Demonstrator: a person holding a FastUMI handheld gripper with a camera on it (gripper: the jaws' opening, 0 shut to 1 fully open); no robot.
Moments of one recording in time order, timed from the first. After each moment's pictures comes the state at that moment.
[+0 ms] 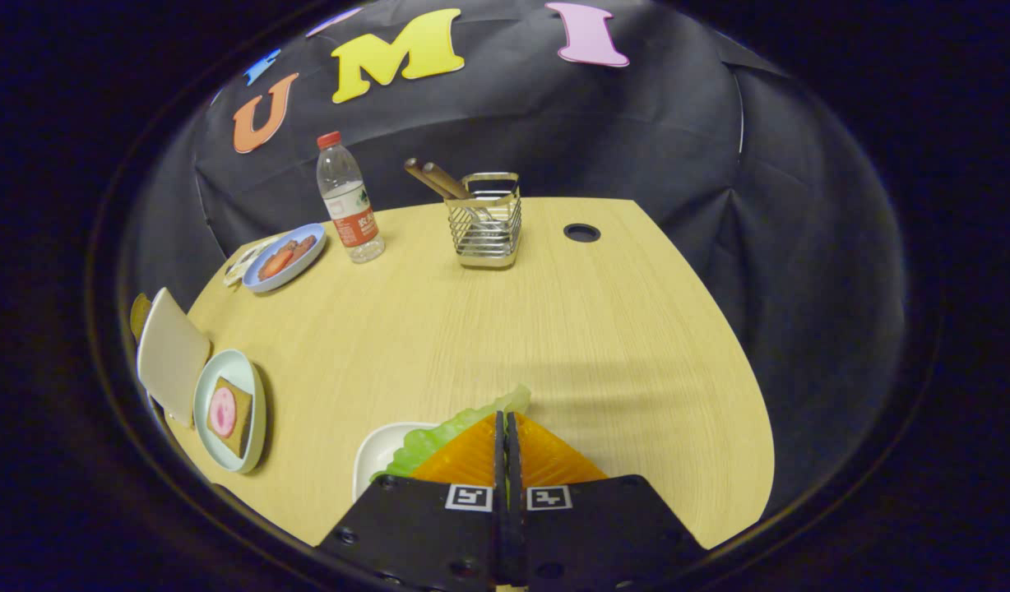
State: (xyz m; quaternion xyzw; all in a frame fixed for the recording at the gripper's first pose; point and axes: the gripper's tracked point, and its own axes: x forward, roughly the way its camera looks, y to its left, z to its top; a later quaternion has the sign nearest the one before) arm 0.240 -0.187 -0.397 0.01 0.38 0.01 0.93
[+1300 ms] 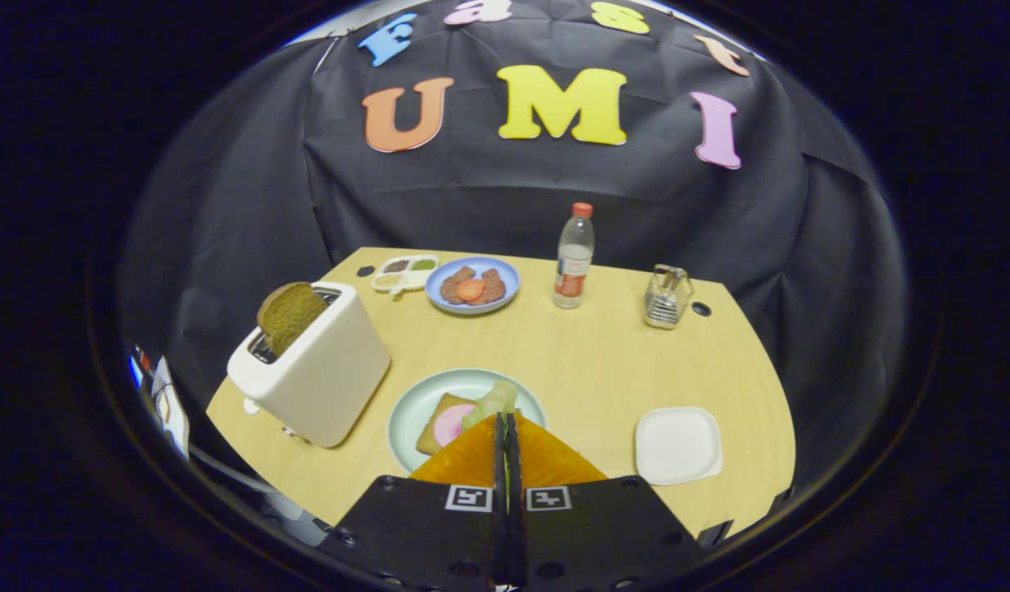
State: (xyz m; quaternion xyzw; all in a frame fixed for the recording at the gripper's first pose) arm 0.107 0.110 -0.292 -0.05 0.32 0.11 0.94
